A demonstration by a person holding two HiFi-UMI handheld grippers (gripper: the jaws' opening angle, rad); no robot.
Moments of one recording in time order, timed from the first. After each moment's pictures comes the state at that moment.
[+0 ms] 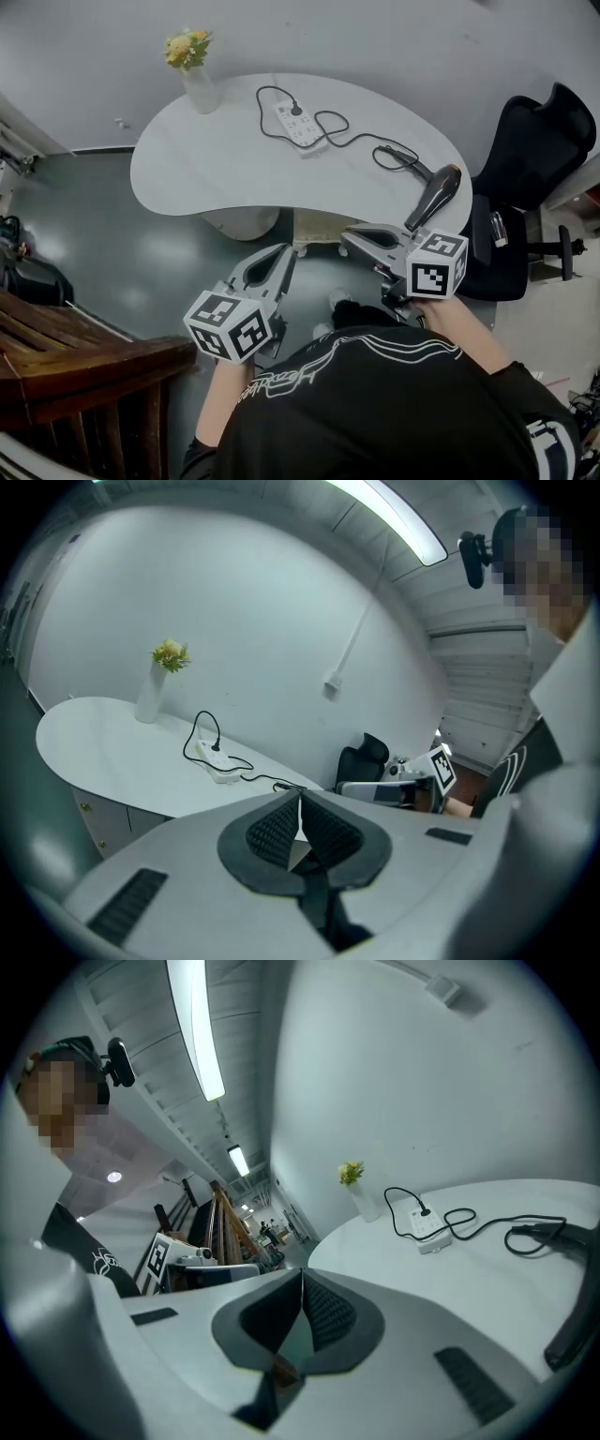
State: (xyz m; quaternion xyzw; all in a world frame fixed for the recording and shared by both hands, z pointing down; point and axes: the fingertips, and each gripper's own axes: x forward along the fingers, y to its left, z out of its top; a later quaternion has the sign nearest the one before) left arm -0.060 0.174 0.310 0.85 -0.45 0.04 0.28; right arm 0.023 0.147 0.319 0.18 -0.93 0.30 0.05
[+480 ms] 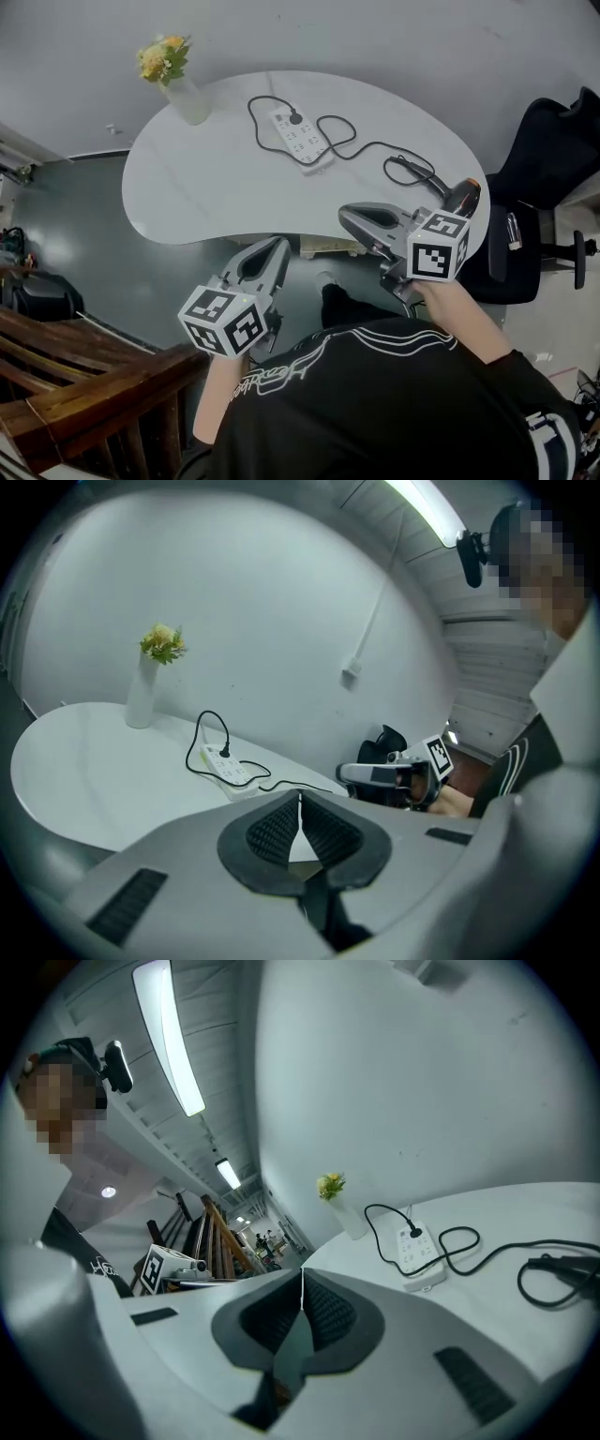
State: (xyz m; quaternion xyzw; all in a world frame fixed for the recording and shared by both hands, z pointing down) left arm -0.078 0.061 0.329 0.84 -0.45 0.08 0.29; right arm 0.010 0.018 0.329 0.20 -0.93 0.32 0.03
